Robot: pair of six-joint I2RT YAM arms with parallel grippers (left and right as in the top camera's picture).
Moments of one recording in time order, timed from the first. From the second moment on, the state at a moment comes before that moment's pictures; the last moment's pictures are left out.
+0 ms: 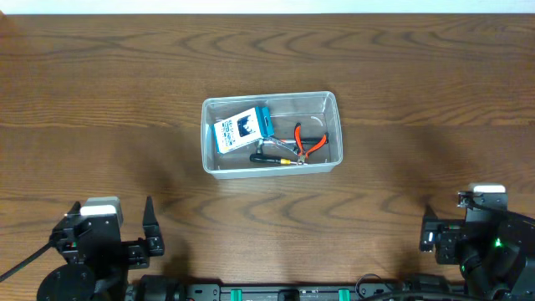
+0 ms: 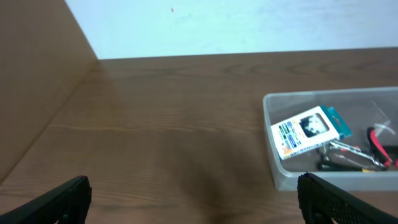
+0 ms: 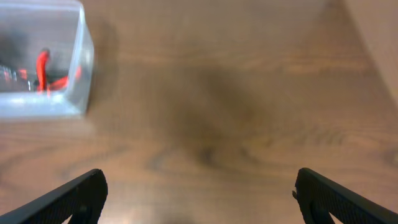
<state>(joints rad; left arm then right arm) -0.08 0.32 1.00 -1.07 -0.17 0.04 -0.08 0.47 1.00 -1.24 0.06 -0.11</state>
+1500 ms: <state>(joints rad) -0.11 0.33 1.00 -1.07 -0.17 0.04 0.02 0.02 0.44 -0.45 -0.02 -0.12</state>
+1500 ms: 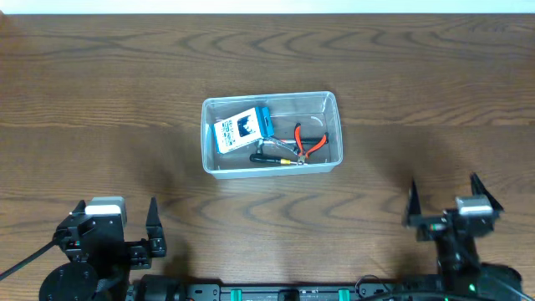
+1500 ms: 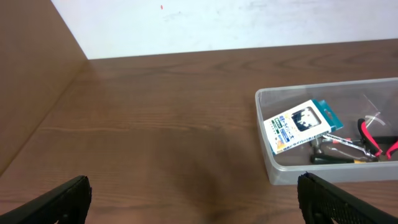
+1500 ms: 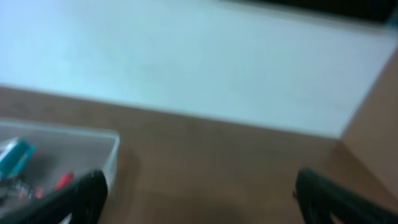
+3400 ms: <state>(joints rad) -0.11 0.33 1.00 -1.07 -0.17 0.04 -0.02 0.01 0.06 -0.19 0.08 0.05</state>
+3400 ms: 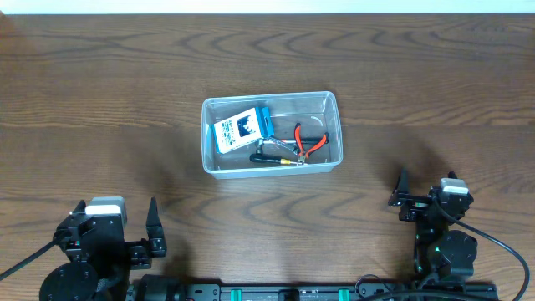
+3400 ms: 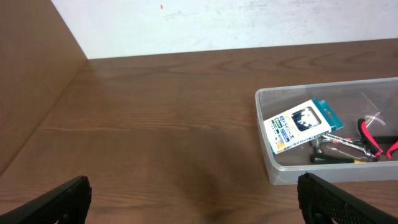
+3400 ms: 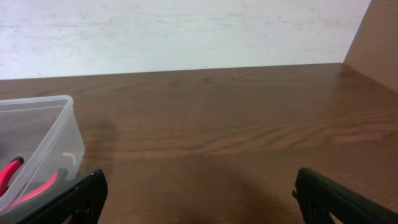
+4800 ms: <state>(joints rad) -0.11 0.01 0.08 -0.16 0.10 0.07 -0.02 0.01 0.06 -0.18 0.08 0.05</state>
